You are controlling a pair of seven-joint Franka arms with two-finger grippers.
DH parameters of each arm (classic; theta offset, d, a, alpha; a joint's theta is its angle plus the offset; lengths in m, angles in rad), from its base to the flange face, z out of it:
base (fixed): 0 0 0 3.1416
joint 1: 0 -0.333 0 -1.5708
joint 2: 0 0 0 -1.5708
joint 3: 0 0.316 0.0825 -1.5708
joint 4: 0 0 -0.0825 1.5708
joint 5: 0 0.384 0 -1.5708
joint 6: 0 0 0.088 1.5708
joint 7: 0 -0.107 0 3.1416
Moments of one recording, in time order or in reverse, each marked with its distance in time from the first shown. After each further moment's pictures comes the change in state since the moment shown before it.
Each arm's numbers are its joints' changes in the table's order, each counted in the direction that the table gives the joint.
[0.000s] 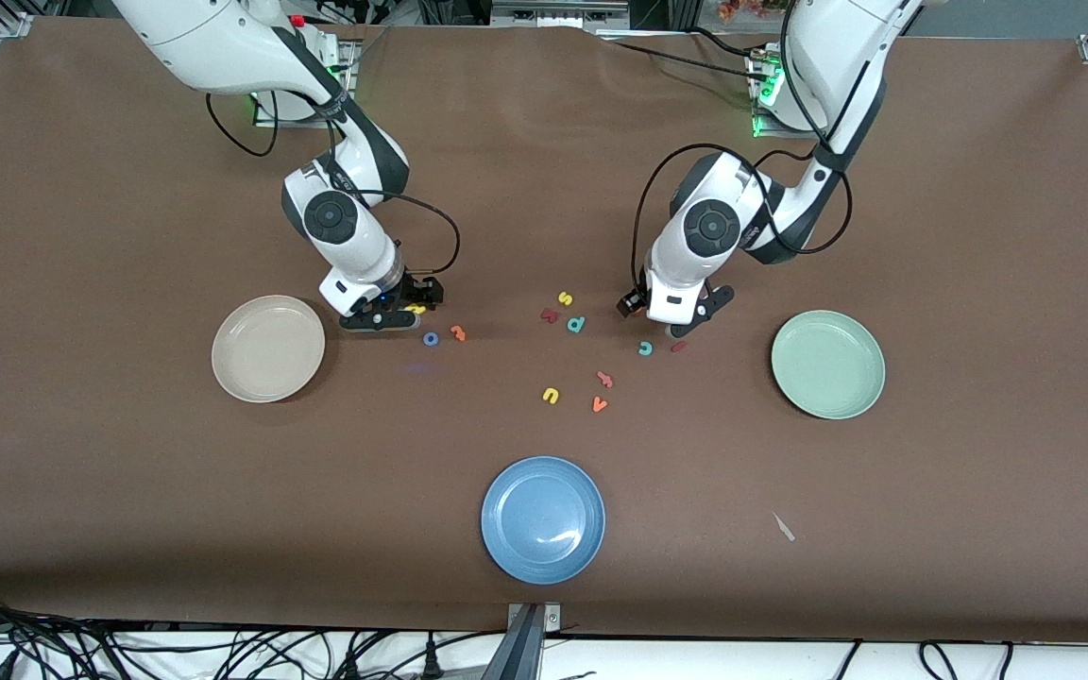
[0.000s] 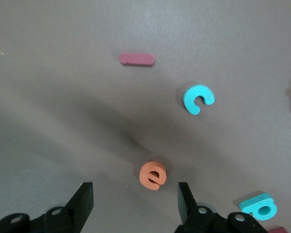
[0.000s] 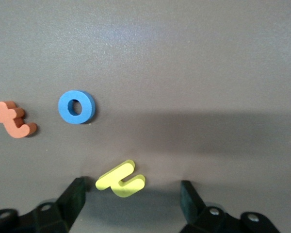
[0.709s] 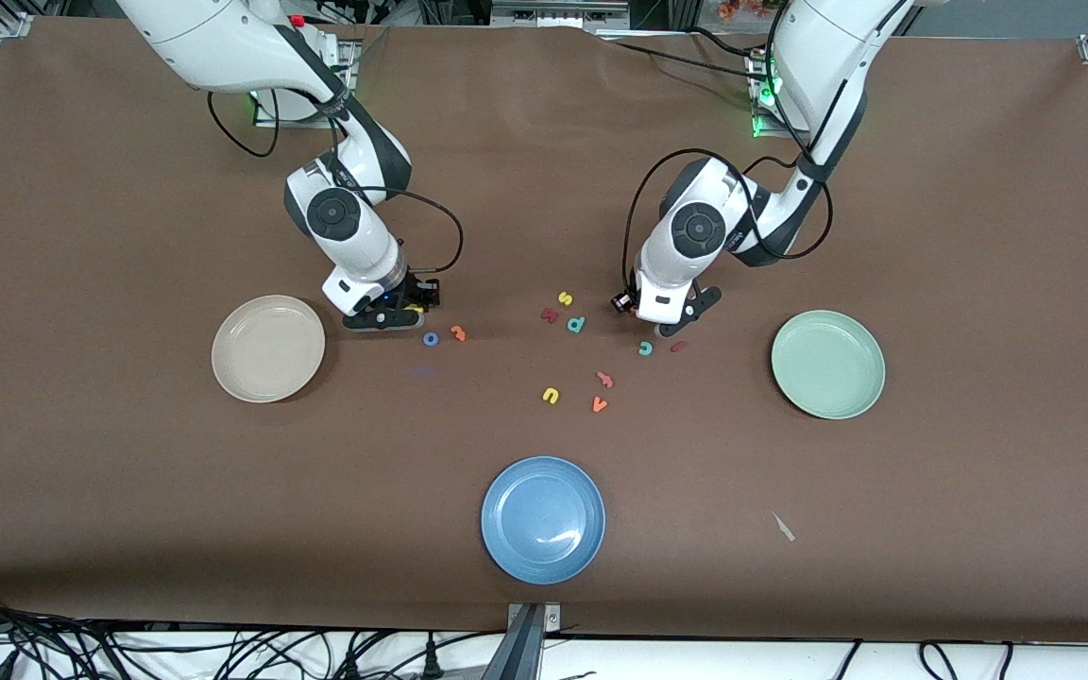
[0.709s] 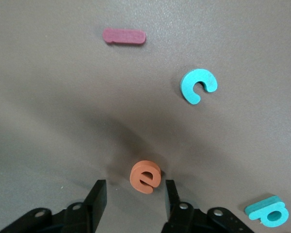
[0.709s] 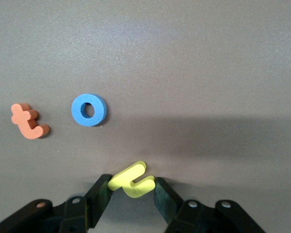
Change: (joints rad) left arm 0.019 -0.042 0.000 0.000 0.000 -0.061 0.008; right arm -0.012 0.004 -0.002 -0.003 -0.003 -0.010 0.000
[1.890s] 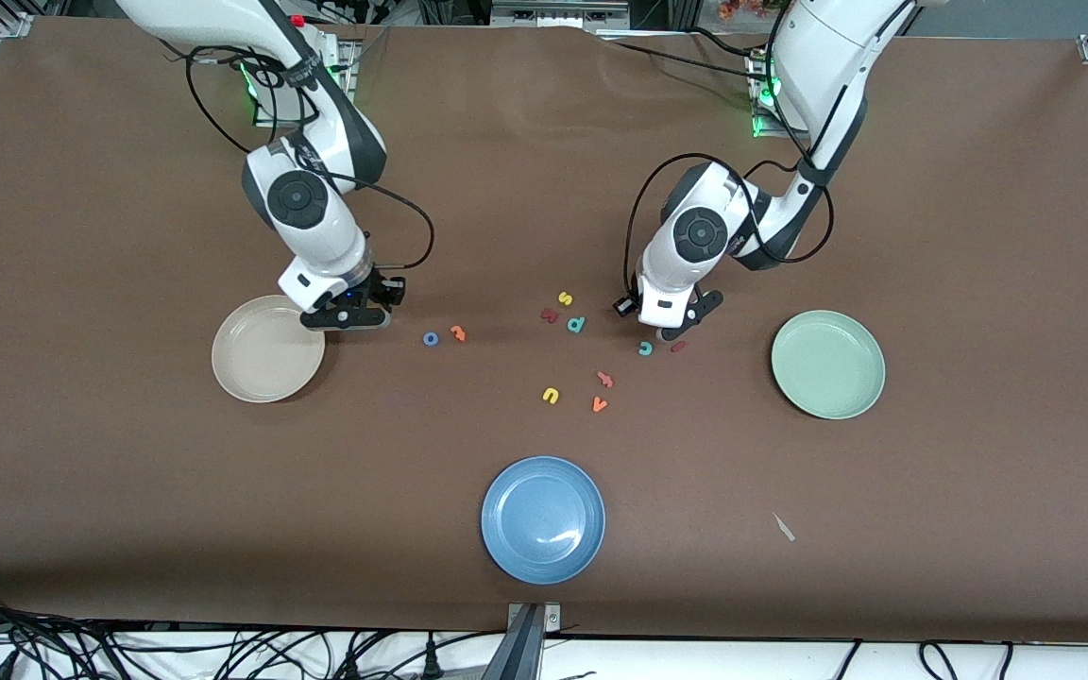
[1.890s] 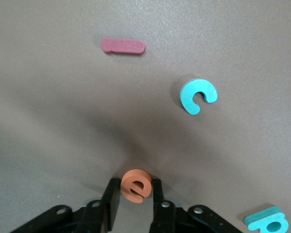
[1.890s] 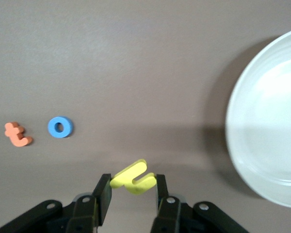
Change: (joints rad) left arm 0.000 -0.013 0.009 -0.011 0.000 -0.006 -0.002; right arm 0.005 0.181 -0.070 -0.018 -0.006 0.215 0.090
